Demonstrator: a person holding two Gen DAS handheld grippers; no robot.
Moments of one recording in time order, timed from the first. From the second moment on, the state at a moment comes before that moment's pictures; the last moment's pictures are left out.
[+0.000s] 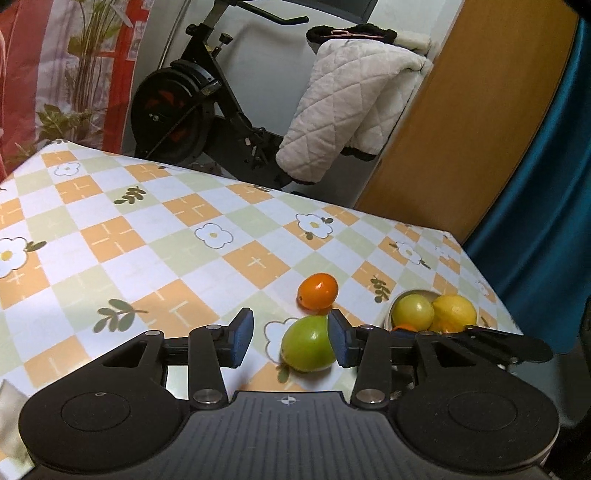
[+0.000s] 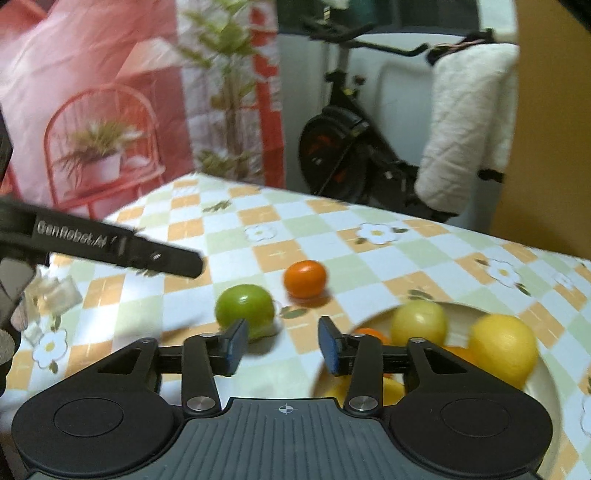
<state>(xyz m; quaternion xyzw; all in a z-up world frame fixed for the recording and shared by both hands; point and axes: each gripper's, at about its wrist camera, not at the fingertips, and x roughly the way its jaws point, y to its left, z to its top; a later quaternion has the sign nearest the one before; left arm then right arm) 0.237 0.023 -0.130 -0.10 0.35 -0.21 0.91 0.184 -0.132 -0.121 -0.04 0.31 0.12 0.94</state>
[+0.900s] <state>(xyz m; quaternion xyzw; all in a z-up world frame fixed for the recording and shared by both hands) 0.256 0.002 -0.170 -0.12 0.38 -0.25 0.88 0.226 -0.093 -0.146 -0.07 0.36 0.13 0.92</state>
